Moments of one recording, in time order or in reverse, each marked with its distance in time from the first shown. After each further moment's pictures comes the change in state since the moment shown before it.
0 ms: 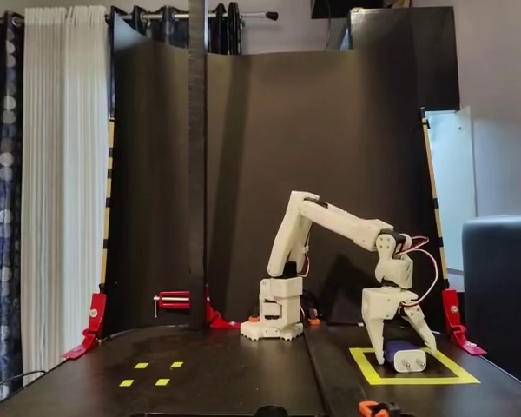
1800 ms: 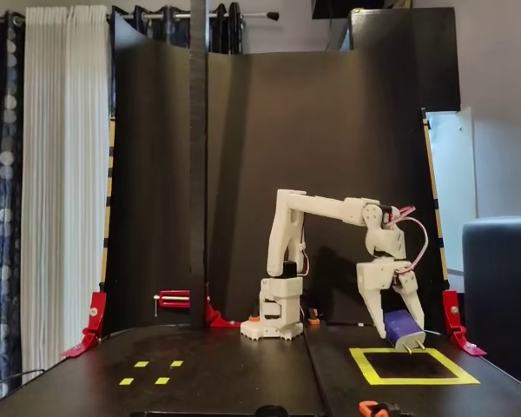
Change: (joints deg) arm 1.7 9.1 0.4 0.9 -0.5
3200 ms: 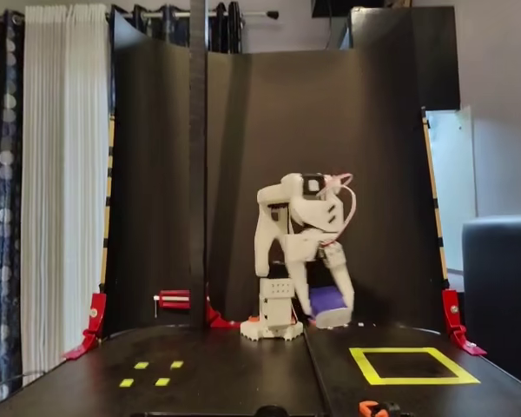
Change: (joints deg) arm 21.8 17.8 0.0 15.4 -19.6
